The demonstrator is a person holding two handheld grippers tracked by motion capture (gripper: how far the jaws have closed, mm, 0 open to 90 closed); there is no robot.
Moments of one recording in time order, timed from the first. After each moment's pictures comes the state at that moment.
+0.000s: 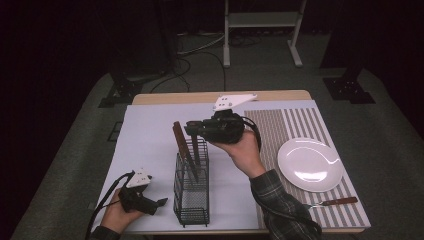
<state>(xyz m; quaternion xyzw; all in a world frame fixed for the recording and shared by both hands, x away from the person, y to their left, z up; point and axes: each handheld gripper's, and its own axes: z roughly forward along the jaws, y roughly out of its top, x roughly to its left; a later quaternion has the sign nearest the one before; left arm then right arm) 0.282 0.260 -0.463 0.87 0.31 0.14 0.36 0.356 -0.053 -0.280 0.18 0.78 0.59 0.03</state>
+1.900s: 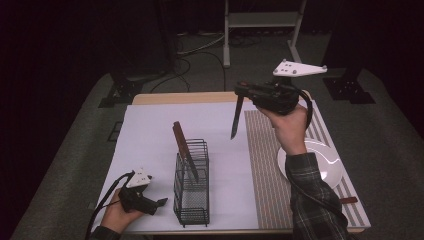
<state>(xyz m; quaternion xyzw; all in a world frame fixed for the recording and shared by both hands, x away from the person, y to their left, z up) 0.282 0.260 -0.463 0.87 0.31 0.14 0.36 0.373 -0.162 -0.222 0.25 0.72 0.62 0.16</state>
